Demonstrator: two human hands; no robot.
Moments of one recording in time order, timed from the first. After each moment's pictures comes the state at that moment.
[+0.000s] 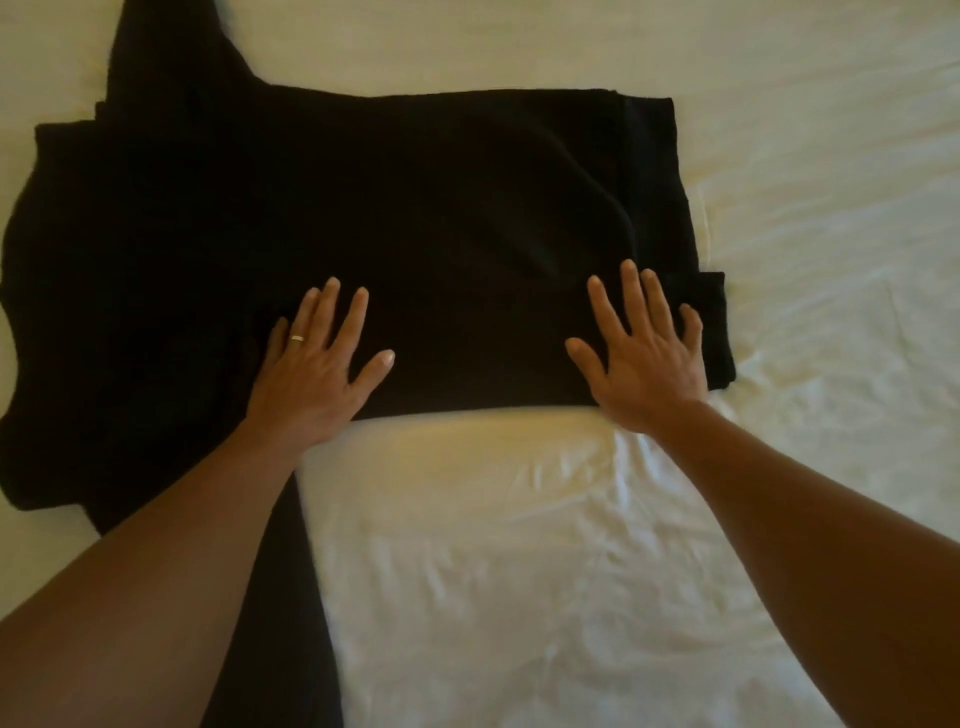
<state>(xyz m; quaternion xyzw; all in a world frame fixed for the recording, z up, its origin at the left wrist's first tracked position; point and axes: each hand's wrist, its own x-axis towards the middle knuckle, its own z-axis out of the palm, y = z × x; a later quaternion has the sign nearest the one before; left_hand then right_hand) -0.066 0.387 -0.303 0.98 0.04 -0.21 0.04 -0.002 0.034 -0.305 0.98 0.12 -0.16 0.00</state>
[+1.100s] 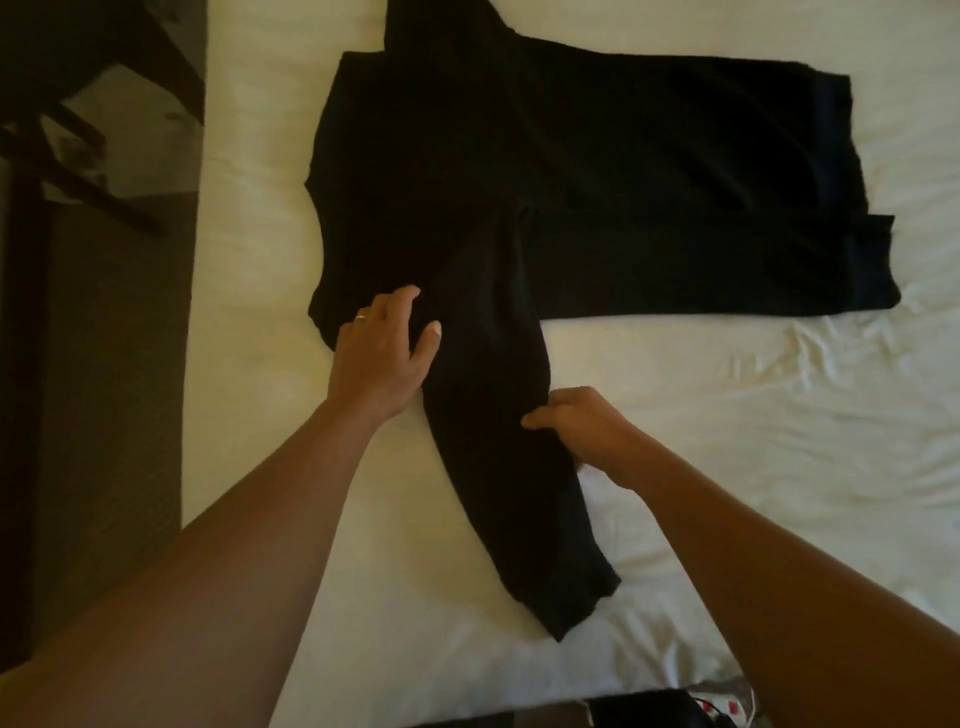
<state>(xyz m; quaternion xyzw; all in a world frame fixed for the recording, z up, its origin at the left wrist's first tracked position) -0.218 0.557 -0.236 0.96 0.11 -0.09 0.23 -0.208 0.318 -0.218 0.75 -0.14 -0.49 -0.41</state>
